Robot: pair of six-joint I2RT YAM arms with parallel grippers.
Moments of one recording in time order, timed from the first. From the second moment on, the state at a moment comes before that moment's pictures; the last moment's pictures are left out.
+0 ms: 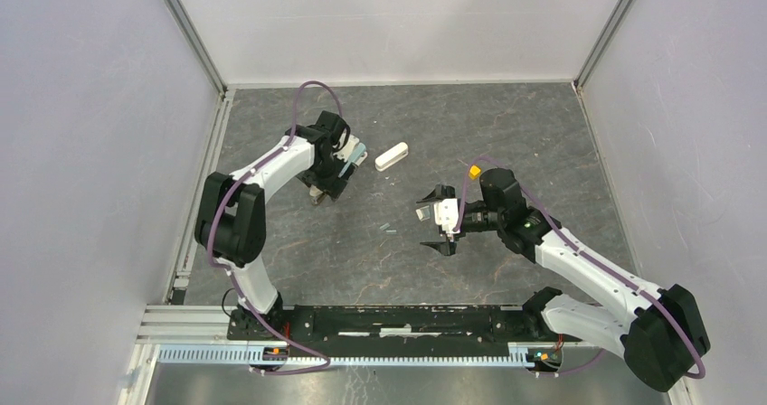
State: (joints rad) left arm -0.38 1.77 1.31 -0.85 -0.11 0.18; right arm 0.60 1.03 0.62 -0.09 -0.81 -0.83
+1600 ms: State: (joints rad) left arm -0.34 1.92 1.43 -0.89 -0.16 0.21; right arm 0.60 1.05 0.62 -0.12 -0.85 -0.84
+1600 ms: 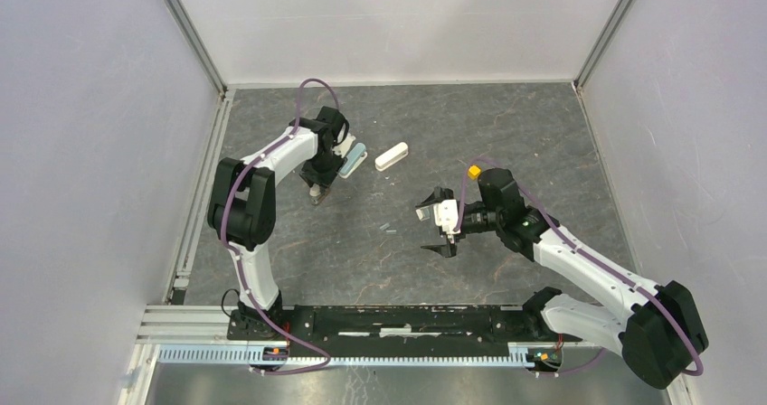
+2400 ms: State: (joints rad) left arm -0.35 1.65 1.25 -0.86 0.07 0.13; right arm 0.59 1.06 0.62 -0.12 -0.87 -0.83
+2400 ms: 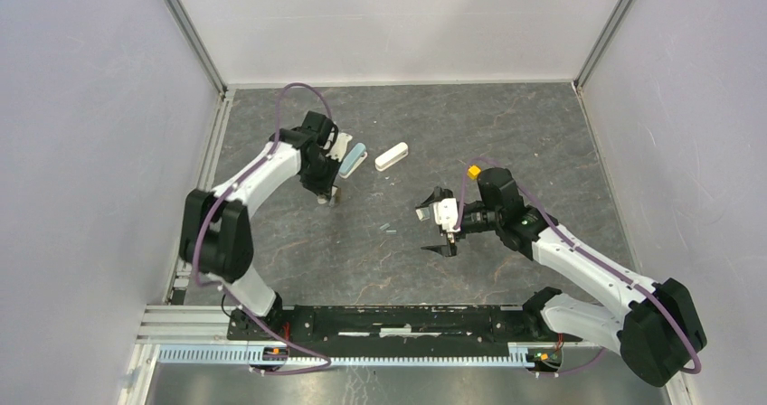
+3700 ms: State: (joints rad) left arm -0.70 1.14 0.72 -0.20 0.43 -0.06; right arm 0.56 1.52 0.55 0.55 -1.06 -0.19
